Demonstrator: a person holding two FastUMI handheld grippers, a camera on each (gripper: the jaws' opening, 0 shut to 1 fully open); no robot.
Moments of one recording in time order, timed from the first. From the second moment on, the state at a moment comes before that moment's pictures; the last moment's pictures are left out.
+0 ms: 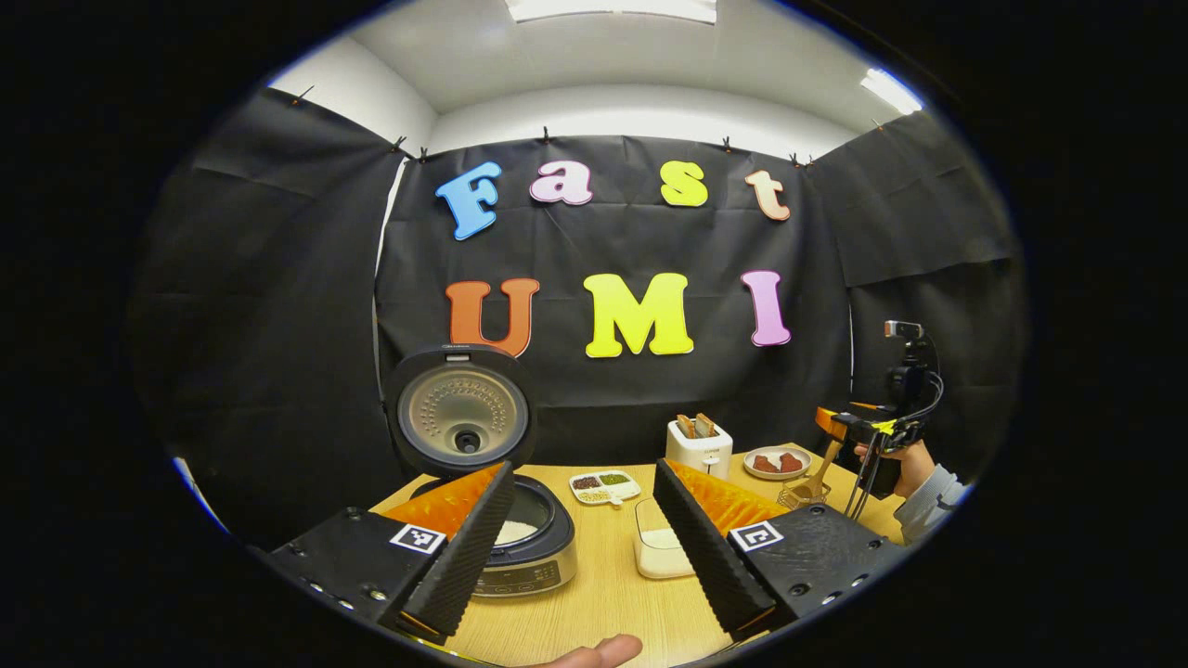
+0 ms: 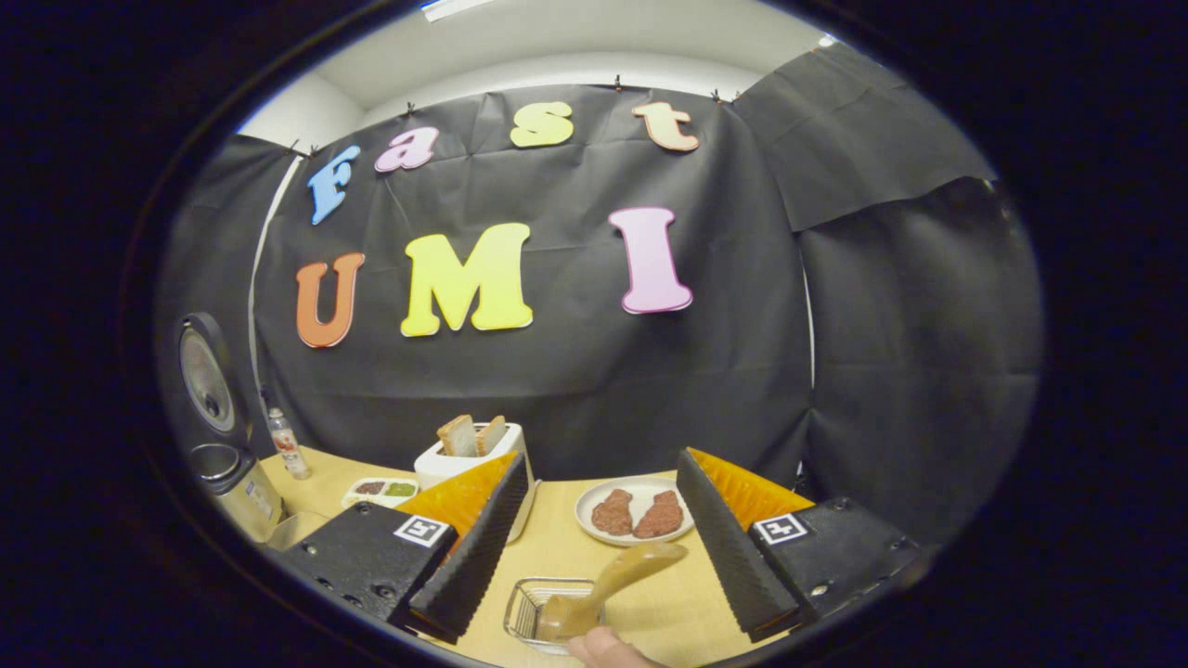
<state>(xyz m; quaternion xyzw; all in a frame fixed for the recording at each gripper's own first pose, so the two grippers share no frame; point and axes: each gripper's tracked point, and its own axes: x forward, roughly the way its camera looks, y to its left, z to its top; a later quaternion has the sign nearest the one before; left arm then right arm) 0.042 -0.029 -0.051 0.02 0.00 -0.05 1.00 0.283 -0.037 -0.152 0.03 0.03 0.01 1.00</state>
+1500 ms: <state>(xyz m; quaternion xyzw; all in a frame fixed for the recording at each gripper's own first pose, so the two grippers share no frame) 0.194 0.103 0.077 -0.04 -0.05 0.03 1.00 0.019 0.025 -0.053 0.03 0.01 0.13 0.99</state>
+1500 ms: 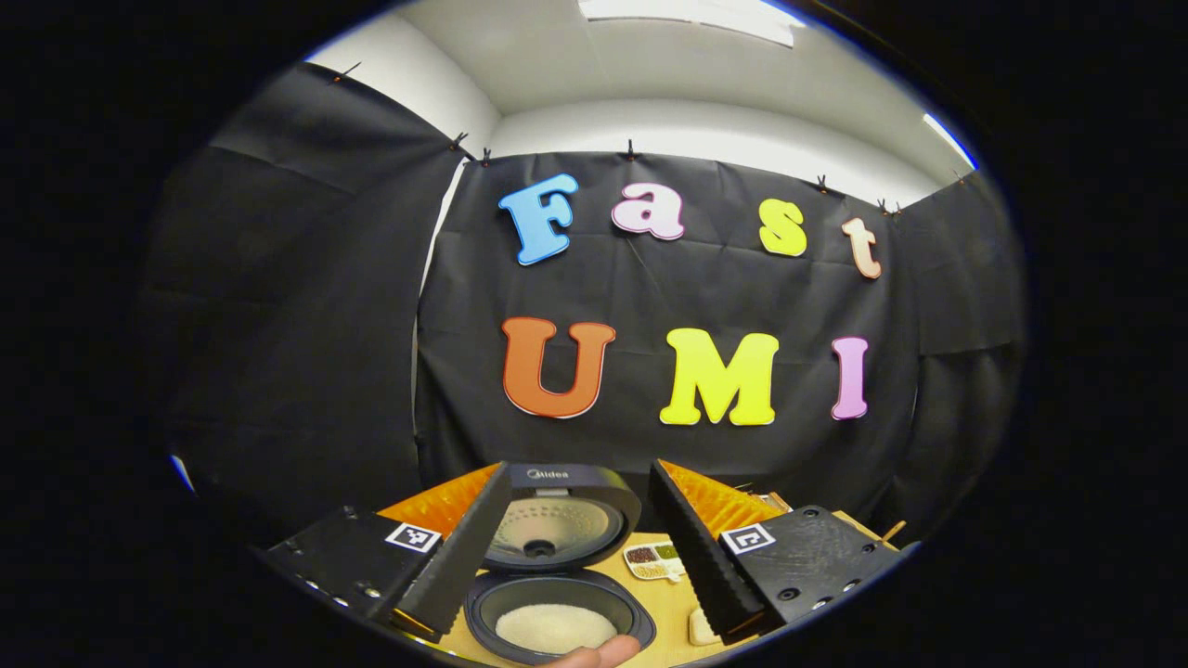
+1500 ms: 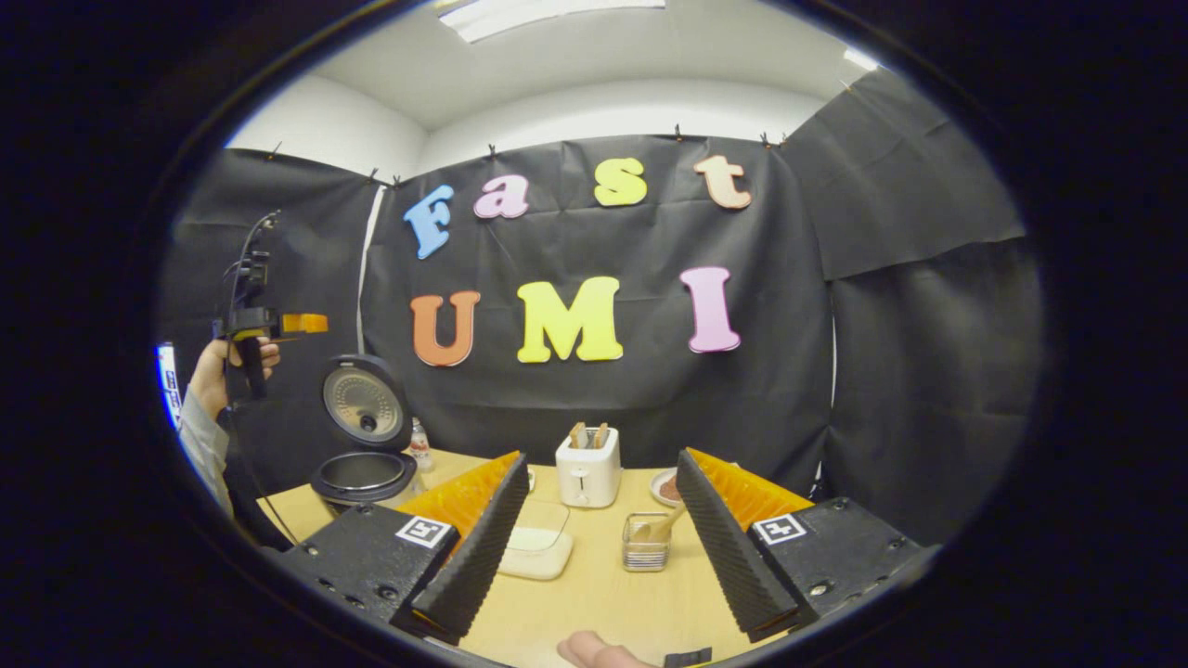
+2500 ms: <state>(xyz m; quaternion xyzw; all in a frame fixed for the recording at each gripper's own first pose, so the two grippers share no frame) 0.340 0.162 0.009 -0.04 0.07 0.12 0.99 0.011 0.030 -0.079 0.02 0.03 0.14 0.99</state>
